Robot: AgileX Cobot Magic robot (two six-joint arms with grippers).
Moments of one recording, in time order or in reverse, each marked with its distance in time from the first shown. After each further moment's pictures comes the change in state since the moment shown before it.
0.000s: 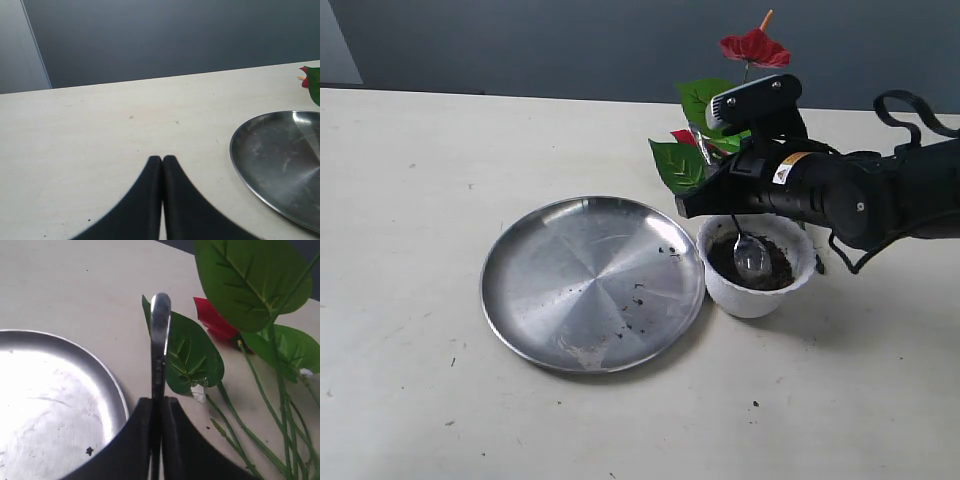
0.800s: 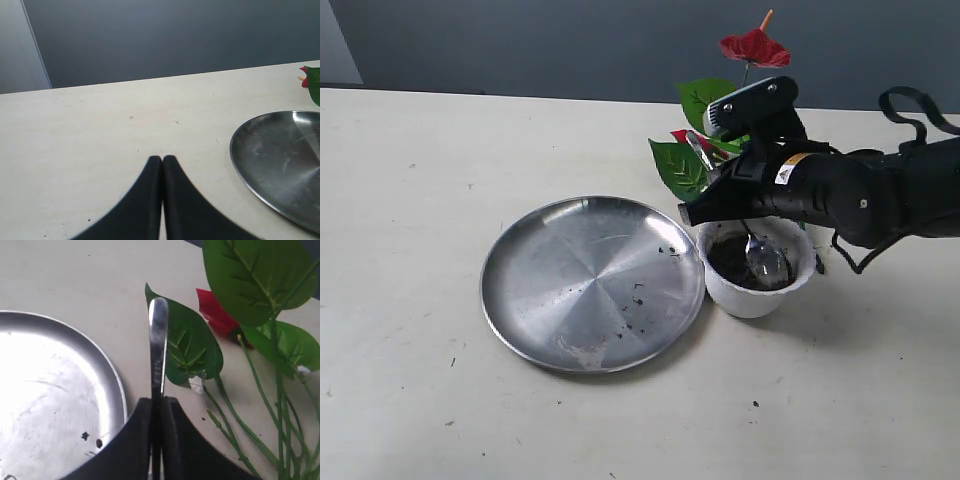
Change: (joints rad) left arm 0.000 0.000 0.000 0.000 0.000 0.000; right arm 0.000 -0.008 0.000 0.020 0.039 -0.071
